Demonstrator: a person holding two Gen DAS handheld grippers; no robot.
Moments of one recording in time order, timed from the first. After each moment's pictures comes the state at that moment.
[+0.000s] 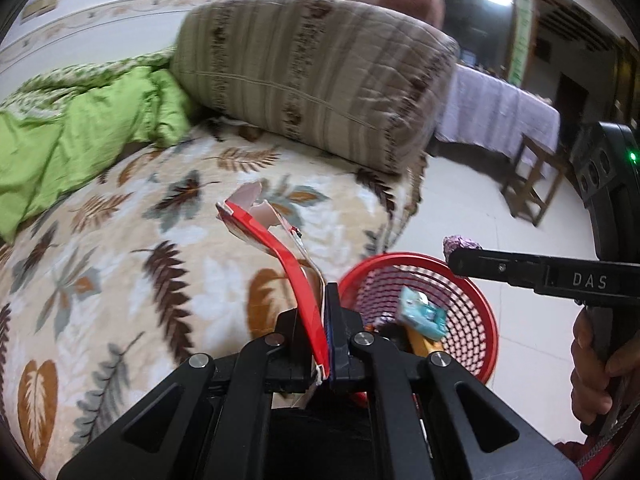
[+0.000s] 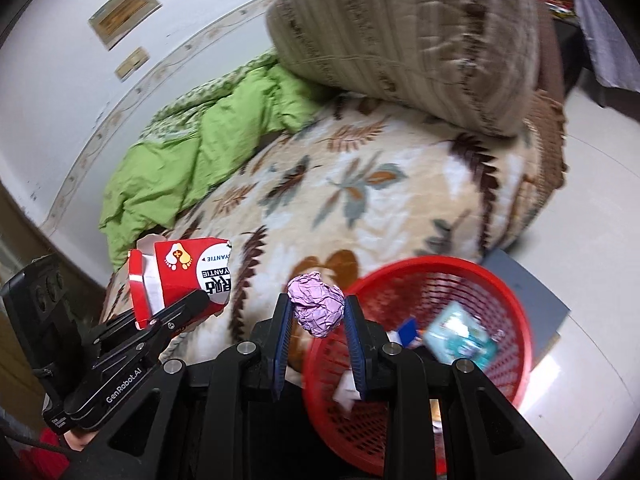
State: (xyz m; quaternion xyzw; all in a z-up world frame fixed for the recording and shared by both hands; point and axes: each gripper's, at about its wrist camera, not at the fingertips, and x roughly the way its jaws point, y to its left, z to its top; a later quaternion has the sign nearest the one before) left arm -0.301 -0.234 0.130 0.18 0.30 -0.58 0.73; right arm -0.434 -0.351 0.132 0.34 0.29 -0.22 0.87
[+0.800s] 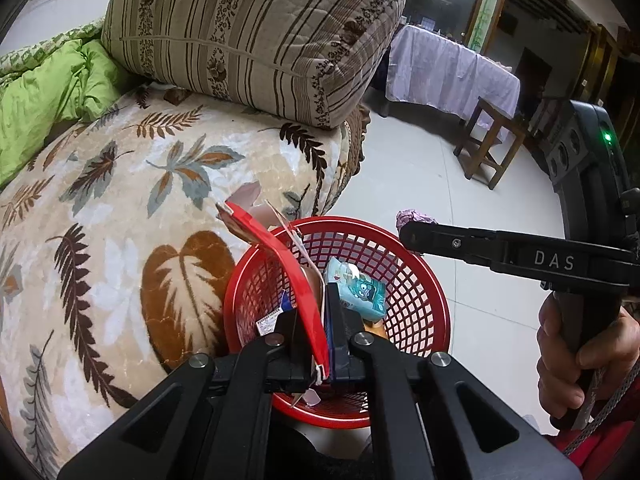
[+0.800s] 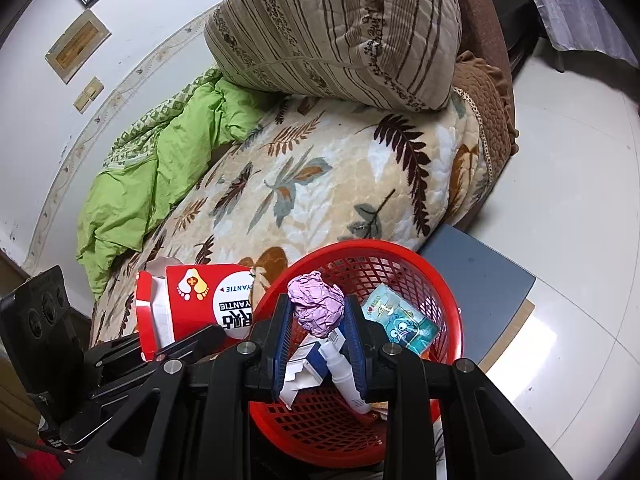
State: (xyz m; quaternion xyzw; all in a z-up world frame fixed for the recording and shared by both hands) left arm -0.338 -0.280 0.100 0.20 0.36 -0.64 0.65; right arm -0.472 -0.378 0.107 0.38 0.28 -0.27 0.84
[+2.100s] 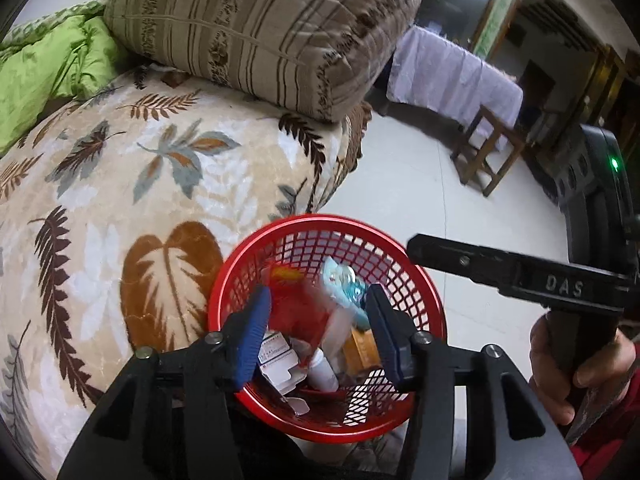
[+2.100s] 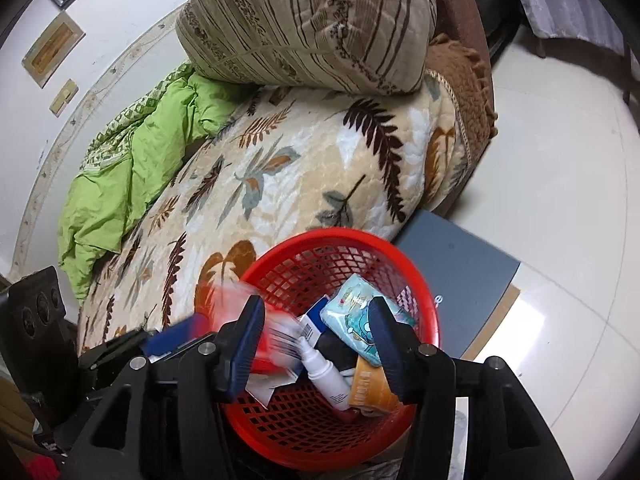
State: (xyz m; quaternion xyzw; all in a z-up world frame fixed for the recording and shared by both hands) left arm -0.329 -0.294 0.089 0.17 0.39 -0.63 0.65; right arm -0.476 -0.384 0.099 0.39 0.30 -0.30 0.82
